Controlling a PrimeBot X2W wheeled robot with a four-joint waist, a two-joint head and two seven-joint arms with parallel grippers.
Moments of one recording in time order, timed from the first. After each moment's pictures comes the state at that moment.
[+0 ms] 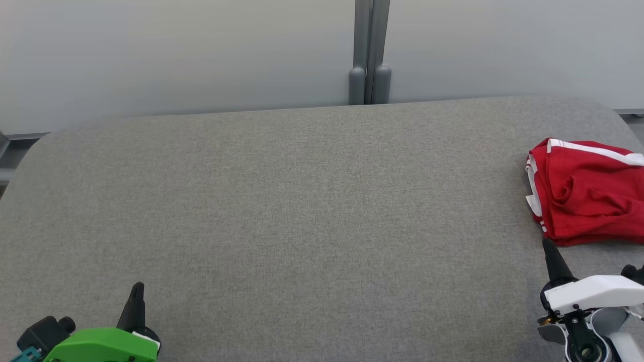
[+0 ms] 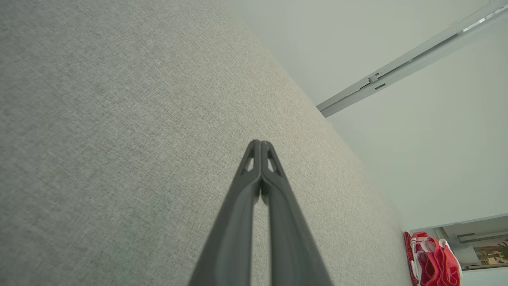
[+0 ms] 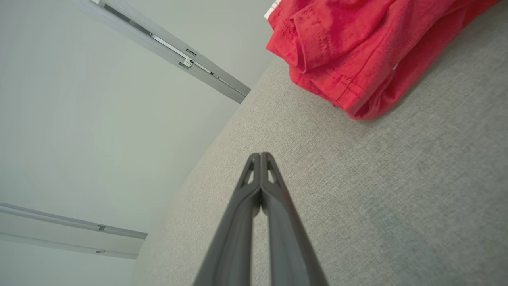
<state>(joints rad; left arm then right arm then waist) 0.05 0.08 -0.03 0.26 -1.02 -0.01 -0.04 0.02 -0.14 0.03 0.29 1.03 0.01 -0.05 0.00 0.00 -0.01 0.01</state>
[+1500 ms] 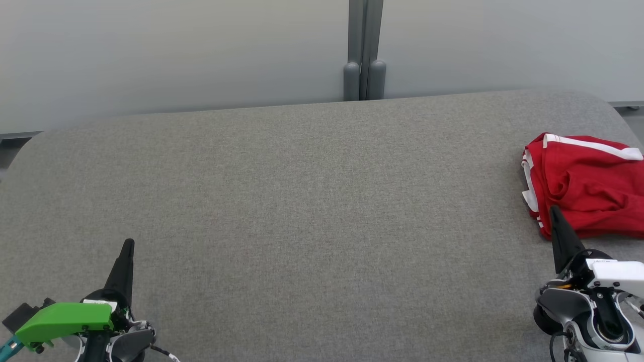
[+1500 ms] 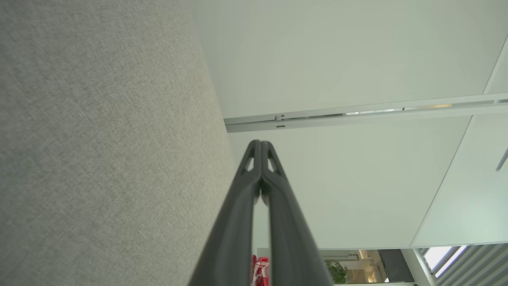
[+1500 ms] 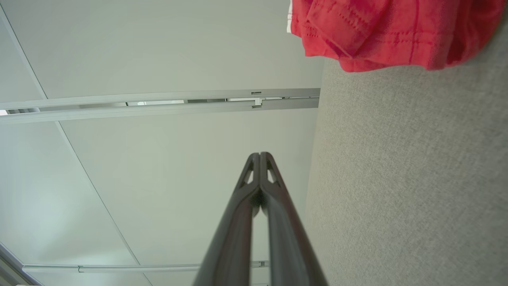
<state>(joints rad) -0.06 0.04 0.09 0.28 -1.58 -0.12 0.11 -0.06 -0.04 -0.13 0.29 1.59 0.12 0.11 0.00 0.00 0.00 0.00</state>
